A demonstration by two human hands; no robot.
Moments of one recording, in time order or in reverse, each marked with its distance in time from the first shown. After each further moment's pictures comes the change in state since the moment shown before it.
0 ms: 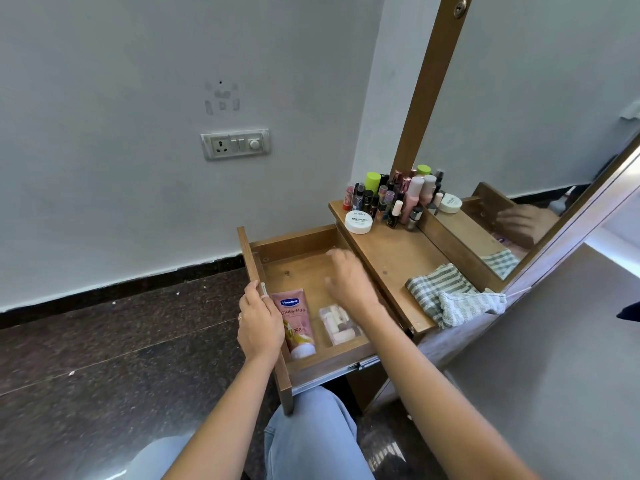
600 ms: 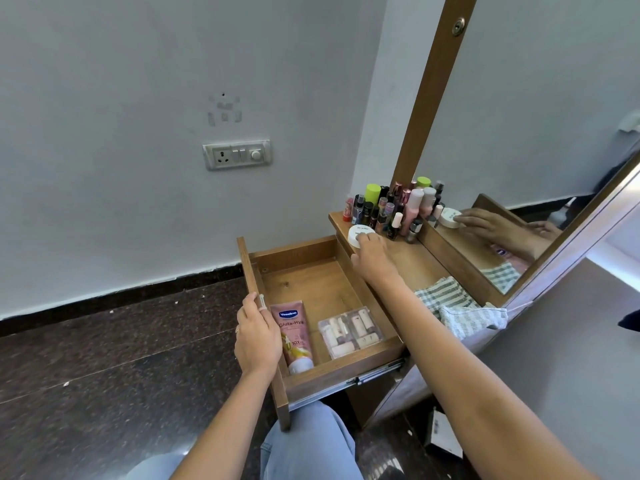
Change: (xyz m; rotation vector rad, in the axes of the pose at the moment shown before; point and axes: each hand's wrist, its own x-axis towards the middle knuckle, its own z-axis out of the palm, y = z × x) left_hand 0.001 -0.002 0.001 0.008 0.011 0.012; right_hand 0.071 0.048 -0.029 -0.209 0.074 0.031
